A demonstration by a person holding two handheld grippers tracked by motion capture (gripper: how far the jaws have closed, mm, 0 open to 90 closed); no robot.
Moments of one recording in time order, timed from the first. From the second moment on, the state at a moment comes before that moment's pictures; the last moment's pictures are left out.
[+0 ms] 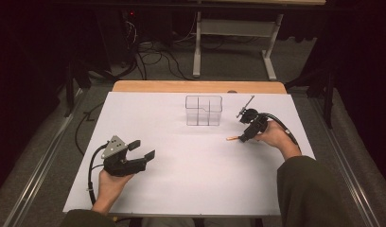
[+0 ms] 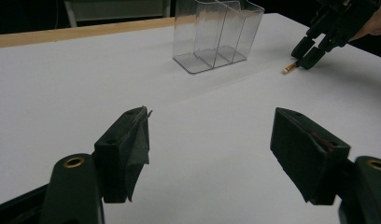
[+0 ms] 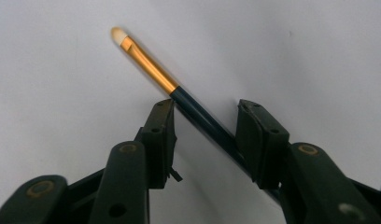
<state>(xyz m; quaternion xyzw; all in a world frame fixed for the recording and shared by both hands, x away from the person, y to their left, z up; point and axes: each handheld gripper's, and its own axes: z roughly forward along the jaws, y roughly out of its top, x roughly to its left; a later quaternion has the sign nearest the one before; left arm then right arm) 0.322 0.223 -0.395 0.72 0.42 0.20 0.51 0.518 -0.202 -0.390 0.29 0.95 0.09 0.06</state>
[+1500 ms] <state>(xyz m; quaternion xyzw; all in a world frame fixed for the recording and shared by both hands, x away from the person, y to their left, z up) 0.323 0.222 -0.395 0.72 0.42 0.20 0.51 0.516 -0.199 -0.389 0.31 0.95 0.07 0.04</state>
